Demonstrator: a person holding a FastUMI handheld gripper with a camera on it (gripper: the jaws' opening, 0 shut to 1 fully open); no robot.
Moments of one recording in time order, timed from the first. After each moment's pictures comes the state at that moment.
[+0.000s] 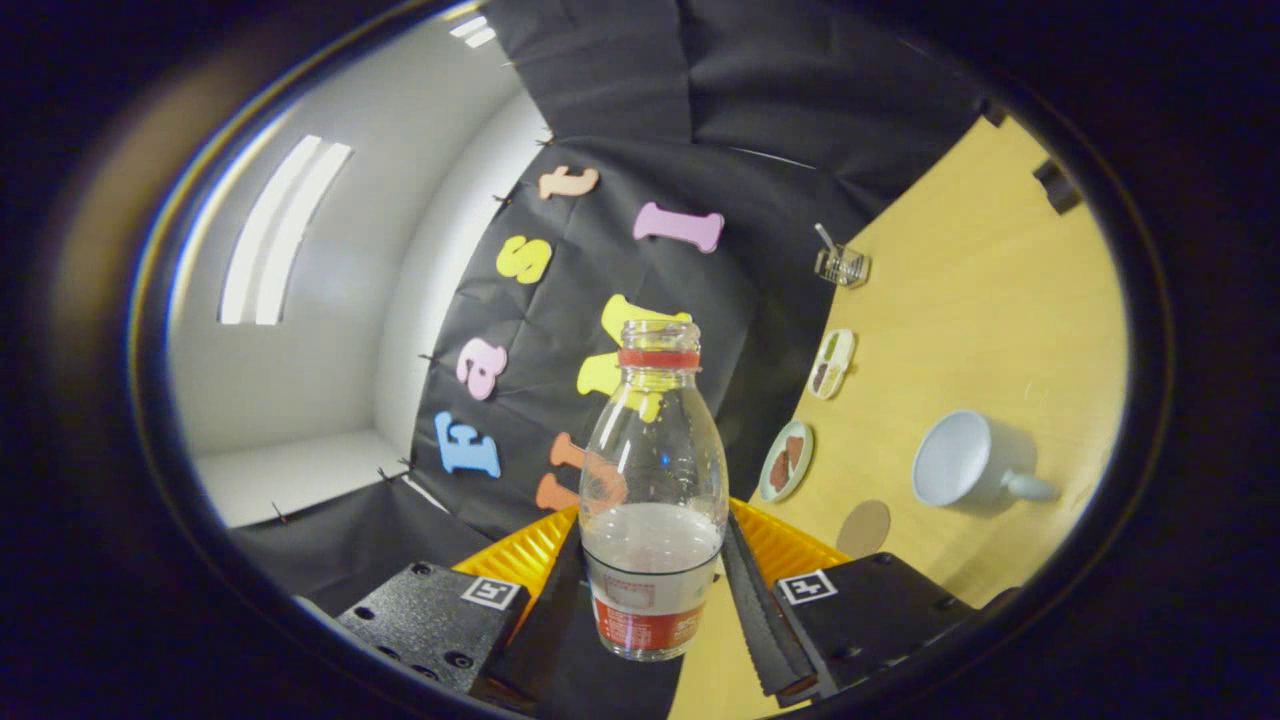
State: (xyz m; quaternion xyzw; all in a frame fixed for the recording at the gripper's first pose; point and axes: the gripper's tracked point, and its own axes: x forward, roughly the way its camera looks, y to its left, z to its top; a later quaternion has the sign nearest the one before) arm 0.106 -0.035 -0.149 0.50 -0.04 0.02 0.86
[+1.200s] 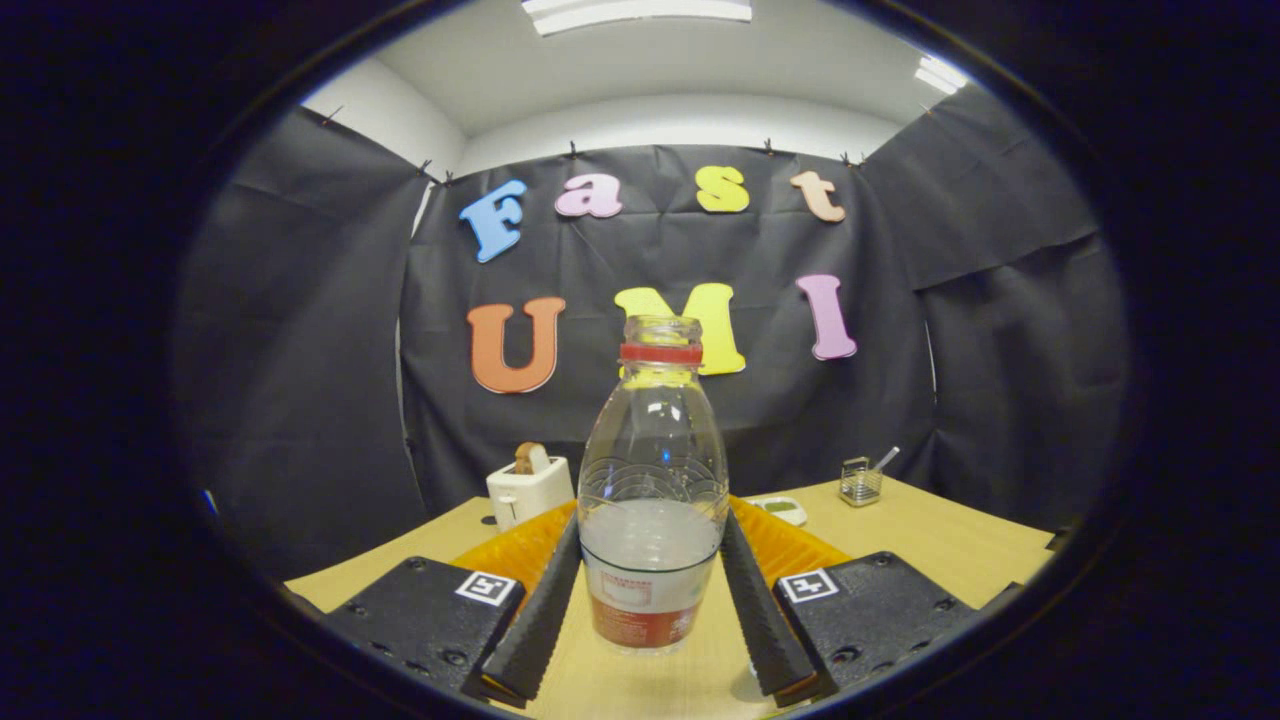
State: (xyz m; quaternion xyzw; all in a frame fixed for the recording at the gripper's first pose) arm 0.173 -0.013 -0.157 0.02 0.00 -0.01 1.00
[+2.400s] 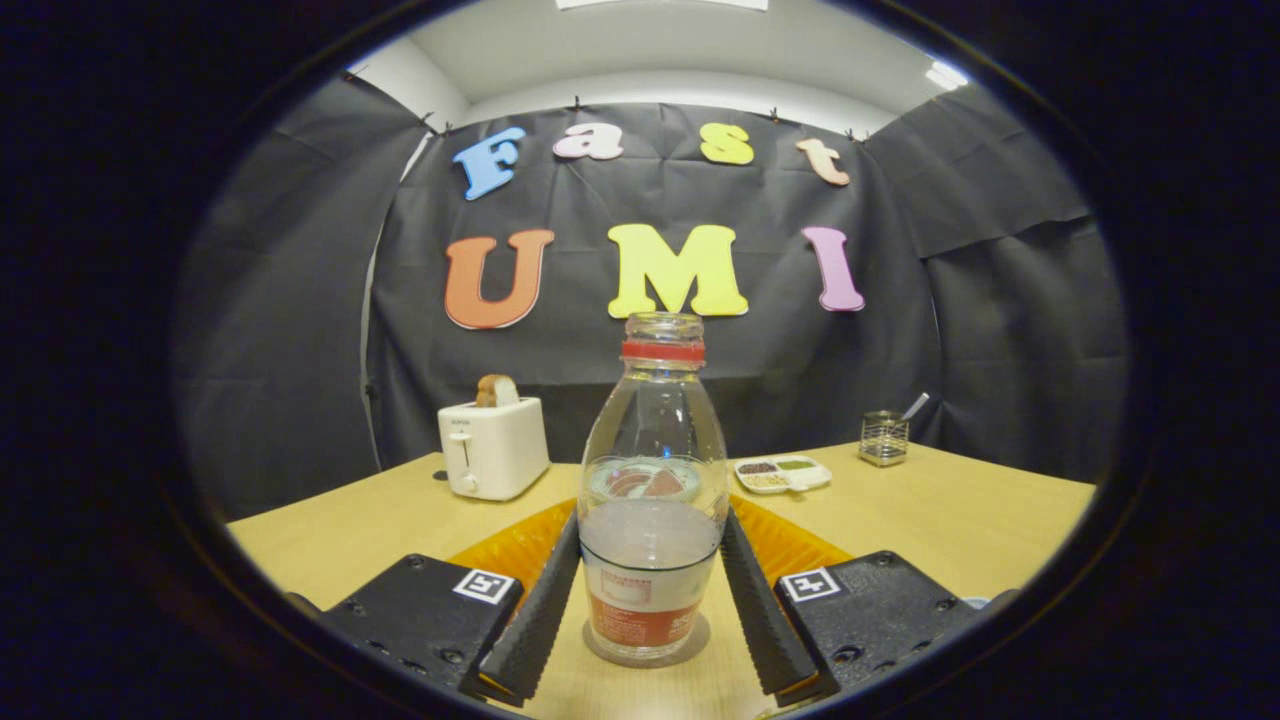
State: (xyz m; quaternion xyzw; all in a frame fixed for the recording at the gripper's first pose) arm 0.272 -0.012 -0.296 0.00 0.04 -0.04 1.00
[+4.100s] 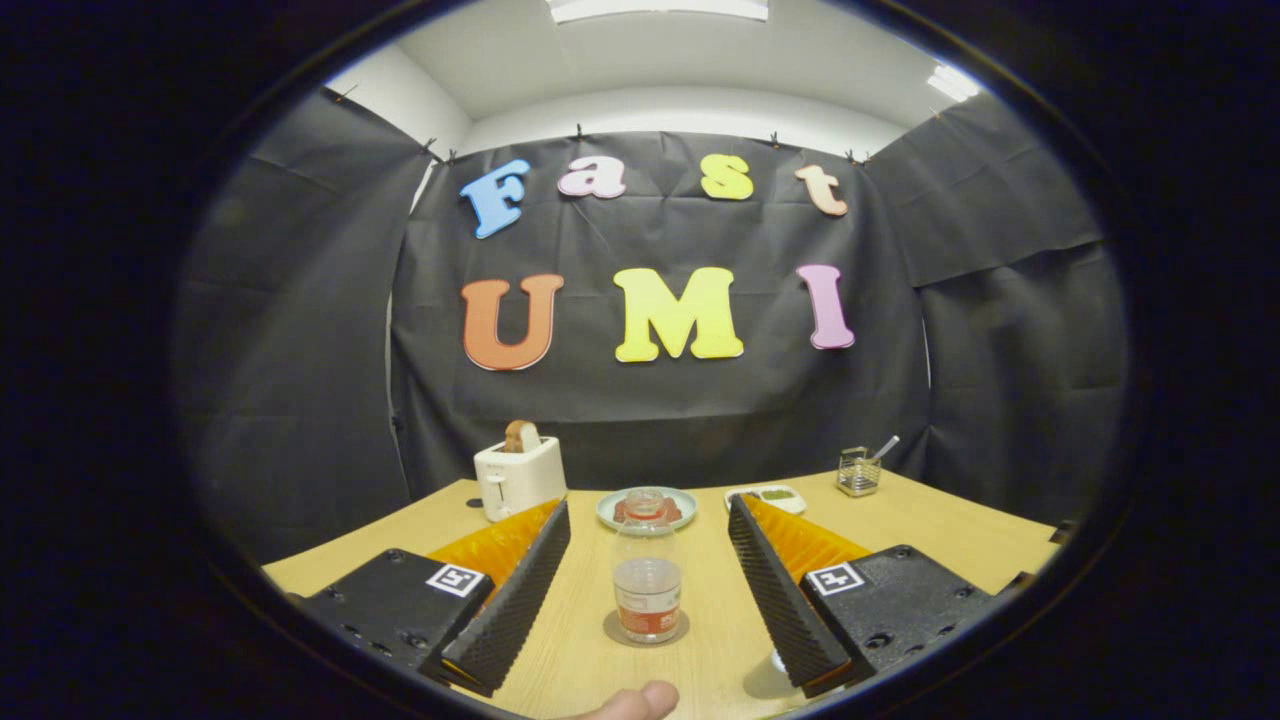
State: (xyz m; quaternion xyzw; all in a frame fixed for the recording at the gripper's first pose) arm 0.171 -0.006 -0.173 0.00 0.03 -0.03 1.00
